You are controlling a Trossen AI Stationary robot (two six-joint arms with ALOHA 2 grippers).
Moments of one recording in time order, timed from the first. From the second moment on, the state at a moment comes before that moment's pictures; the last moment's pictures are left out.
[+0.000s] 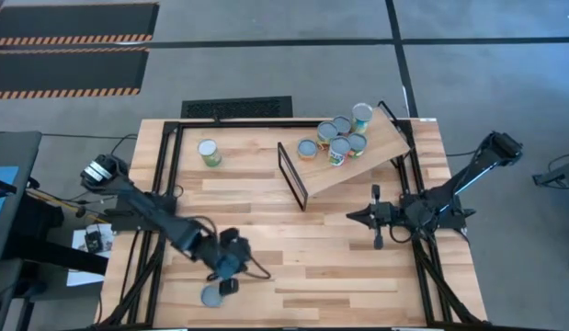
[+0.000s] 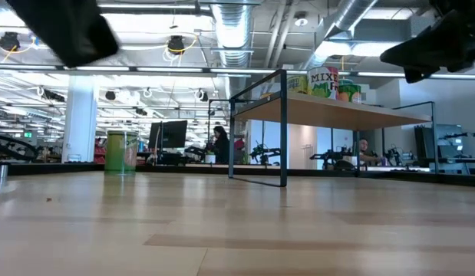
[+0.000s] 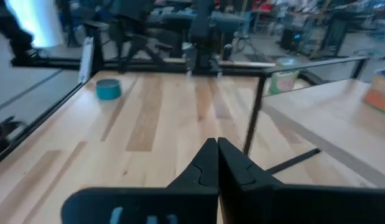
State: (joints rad) left arm -0.59 1.52 1.03 -0.48 -0.13 -0.74; right arm 0.60 0.73 0.17 0.40 0.66 0.08
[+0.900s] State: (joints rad) left arm -0.87 1.86 1.38 -0.88 -0.03 -1.49; right arm 0.62 0.73 0.17 0.35 0.68 0.07
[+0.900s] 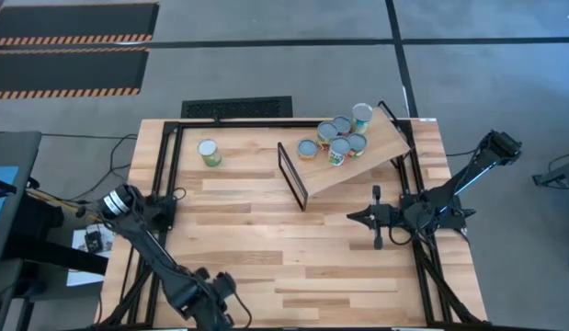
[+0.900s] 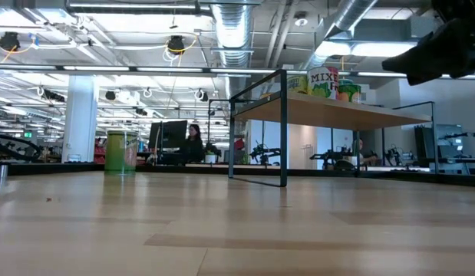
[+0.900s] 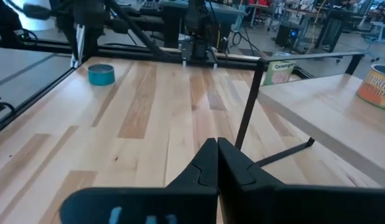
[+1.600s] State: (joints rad) left arm -0.90 1.96 1.37 -0.92 -0.11 -1.55; right arm 0.62 0.73 0.17 0.35 0.69 0.07
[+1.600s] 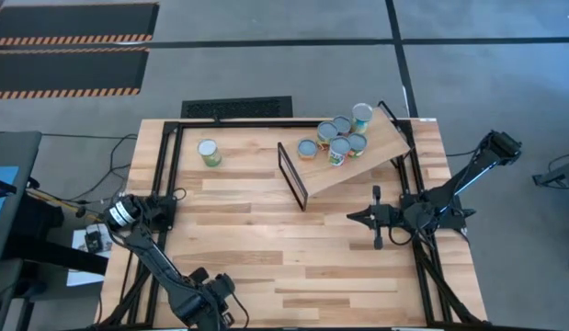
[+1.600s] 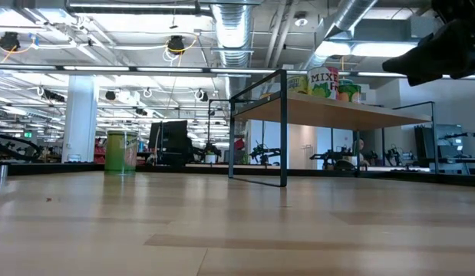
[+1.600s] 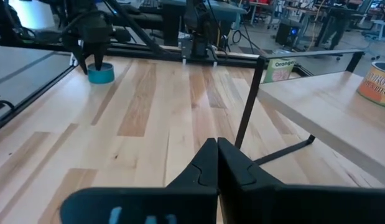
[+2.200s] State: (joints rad) left arm -0.64 1.67 1.37 -1.09 -0.46 -0.85; right arm 0.55 0.73 0.17 0.37 0.74 0.04
